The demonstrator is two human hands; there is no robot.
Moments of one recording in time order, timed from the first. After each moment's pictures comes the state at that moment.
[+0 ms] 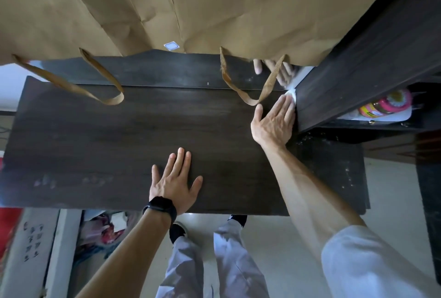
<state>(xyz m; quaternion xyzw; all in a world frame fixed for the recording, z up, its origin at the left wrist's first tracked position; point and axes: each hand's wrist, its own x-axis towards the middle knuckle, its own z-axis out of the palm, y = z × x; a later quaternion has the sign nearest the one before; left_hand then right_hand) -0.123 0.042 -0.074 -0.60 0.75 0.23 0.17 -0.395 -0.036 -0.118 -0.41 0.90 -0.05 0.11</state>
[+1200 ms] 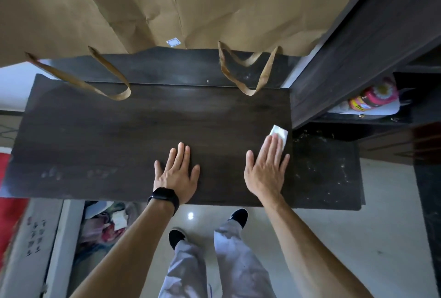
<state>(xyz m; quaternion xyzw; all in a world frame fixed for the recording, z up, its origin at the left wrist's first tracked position) -0.129 0.047 -0.069 -0.62 0.73 0.25 0.16 -0.351 0.097 -0.118 -0.48 0.86 -0.02 0.15</state>
